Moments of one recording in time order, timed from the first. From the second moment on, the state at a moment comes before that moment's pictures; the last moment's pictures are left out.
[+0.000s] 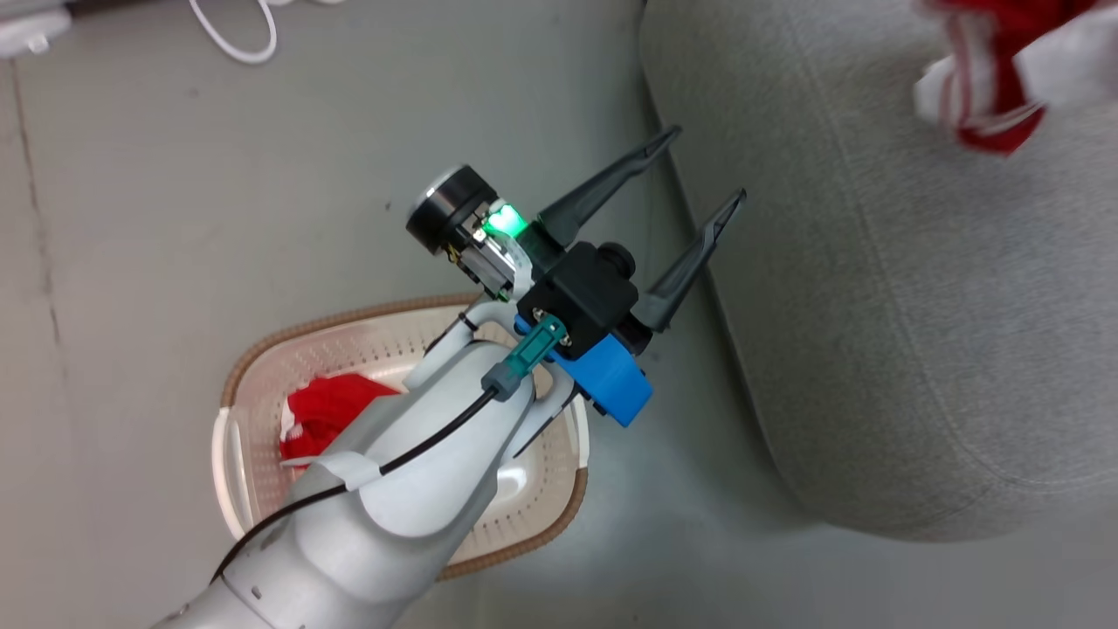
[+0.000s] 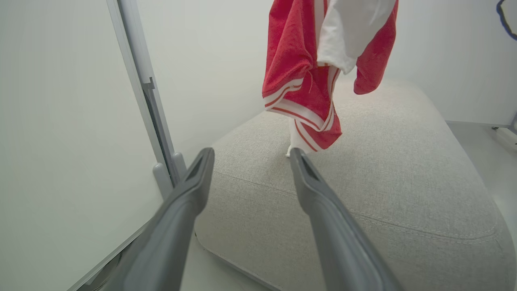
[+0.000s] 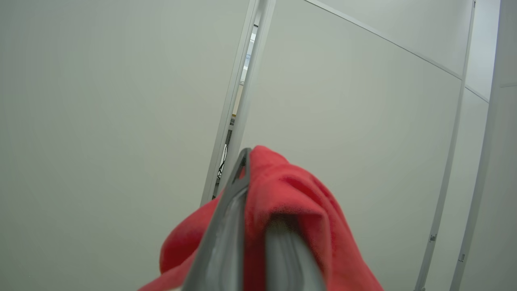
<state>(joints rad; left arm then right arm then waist) -0.79 0.07 -0.78 0.43 -0.19 -0.11 -0.26 -0.77 -0.29 -0.24 0.05 0.12 0.13 -0.26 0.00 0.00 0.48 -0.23</state>
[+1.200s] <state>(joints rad) -0.89 0.09 -0.80 0.43 -0.14 -0.12 -0.26 -0.94 -0.40 -0.40 0.83 0.19 0.13 -0.26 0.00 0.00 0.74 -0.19</state>
